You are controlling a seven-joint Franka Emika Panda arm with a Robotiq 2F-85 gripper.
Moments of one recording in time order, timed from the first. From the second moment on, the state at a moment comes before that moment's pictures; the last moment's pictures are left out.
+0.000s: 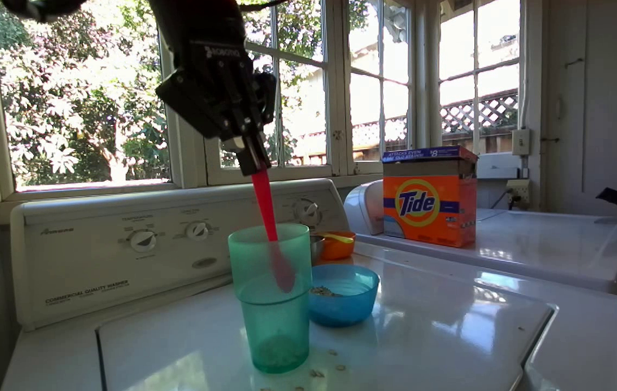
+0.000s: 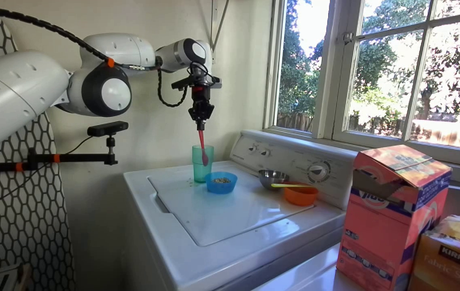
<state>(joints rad) 0.52 0.86 -0.02 -0.45 -0.21 1.11 0.15</state>
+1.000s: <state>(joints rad) 0.15 0.72 0.11 -0.45 0.10 1.10 -0.05</state>
